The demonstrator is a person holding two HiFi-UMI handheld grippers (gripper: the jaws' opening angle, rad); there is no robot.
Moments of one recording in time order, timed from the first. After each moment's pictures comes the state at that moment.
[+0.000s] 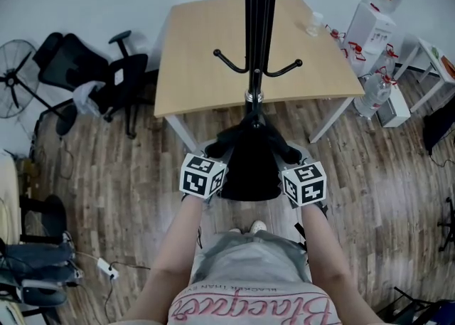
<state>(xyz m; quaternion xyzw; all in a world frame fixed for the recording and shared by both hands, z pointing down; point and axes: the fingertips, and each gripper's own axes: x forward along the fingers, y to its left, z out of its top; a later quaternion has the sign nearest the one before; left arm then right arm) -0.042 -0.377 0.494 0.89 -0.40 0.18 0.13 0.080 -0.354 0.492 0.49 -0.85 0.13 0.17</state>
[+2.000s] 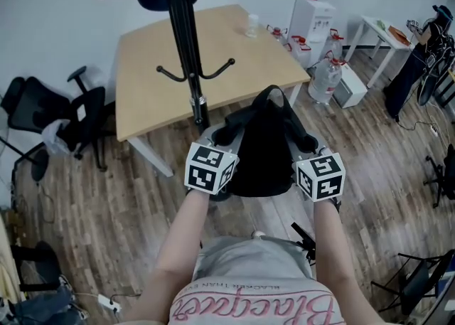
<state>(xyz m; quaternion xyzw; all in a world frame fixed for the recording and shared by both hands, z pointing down) 0.114 -0.333 0.384 0.95 -0.29 0.11 0.03 0.226 -0.281 0.380 0.63 -0.76 0.04 0.15</state>
